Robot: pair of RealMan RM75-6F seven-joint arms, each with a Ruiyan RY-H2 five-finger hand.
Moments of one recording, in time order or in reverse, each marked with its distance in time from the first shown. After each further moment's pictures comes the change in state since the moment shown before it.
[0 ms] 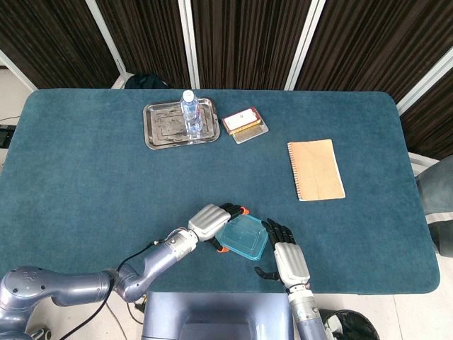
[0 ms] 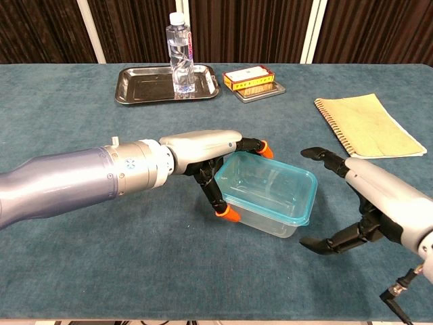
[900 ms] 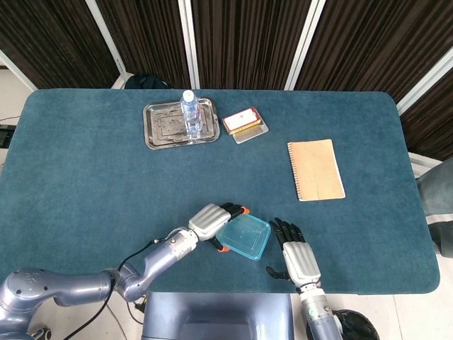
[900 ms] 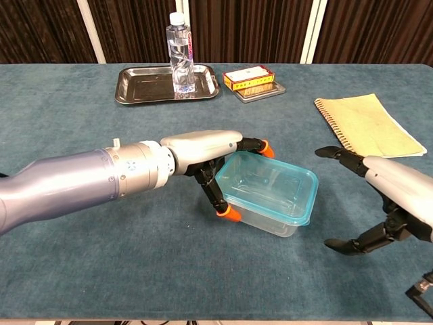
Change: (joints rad) left arm 0.002 -0.015 -0.001 0.035 0.049 -0.004 -0.040; right arm -0.003 0.106 -0.013 -0.004 -0.044 -0.037 -0.005
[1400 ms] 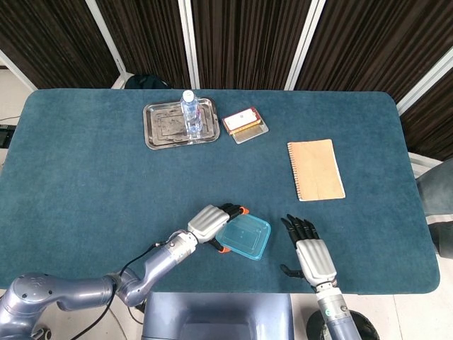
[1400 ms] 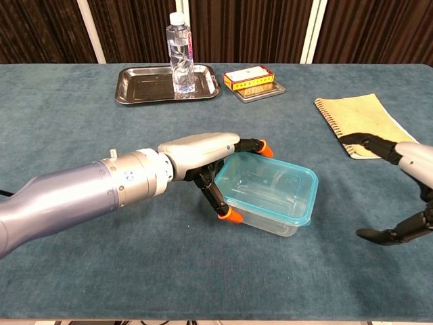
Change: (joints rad) left arm 0.036 -0.049 0.020 0.048 0.044 0.080 -0.044; right arm -0.007 0.125 -0.012 -0.007 -0.082 -0.010 0.044
